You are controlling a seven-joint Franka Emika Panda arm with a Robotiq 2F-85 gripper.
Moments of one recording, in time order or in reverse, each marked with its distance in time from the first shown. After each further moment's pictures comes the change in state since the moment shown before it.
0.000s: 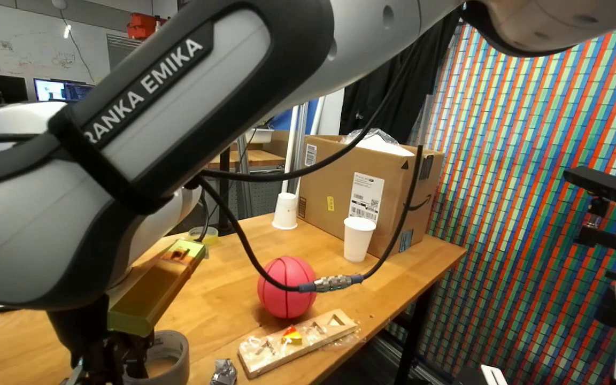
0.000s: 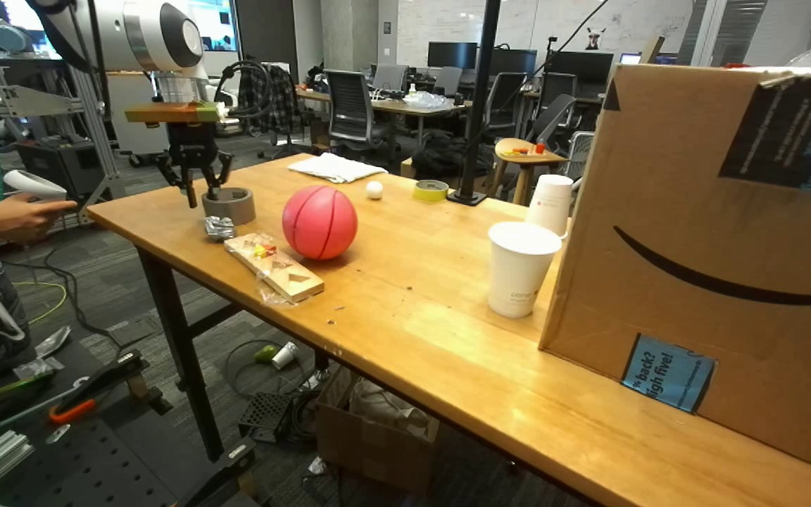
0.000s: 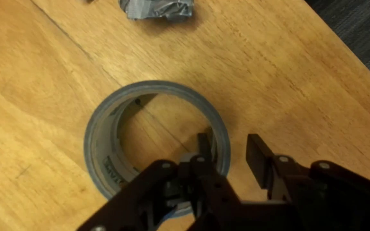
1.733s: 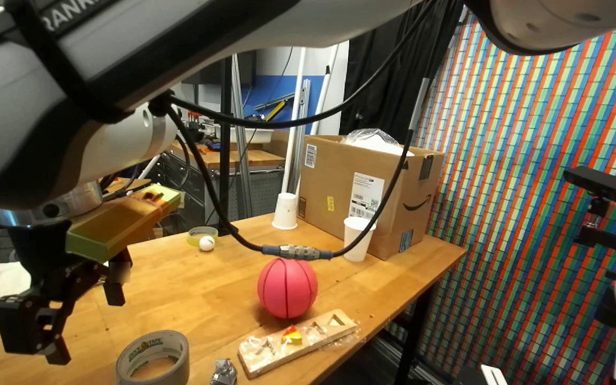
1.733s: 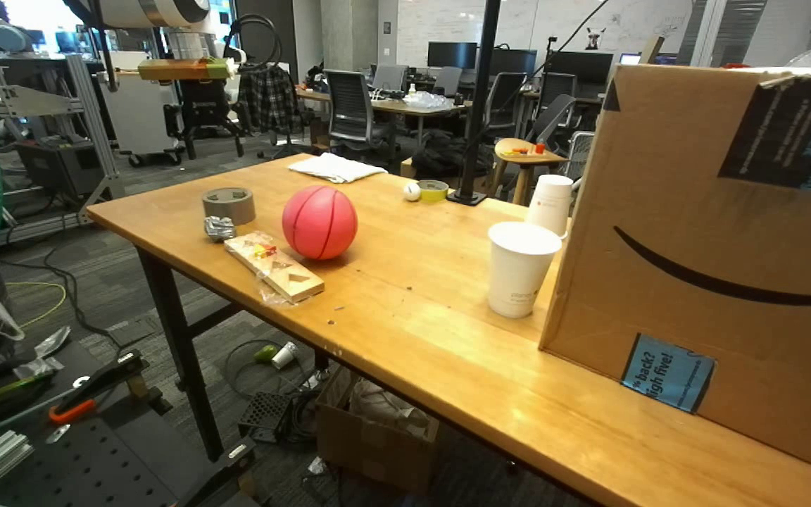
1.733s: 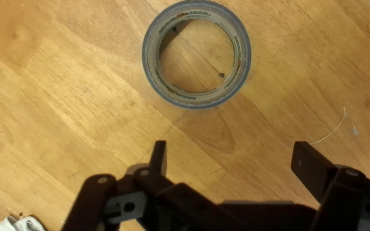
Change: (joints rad) arm 0.007 -0.006 -0.016 0.171 -0.003 -0.062 -0.004
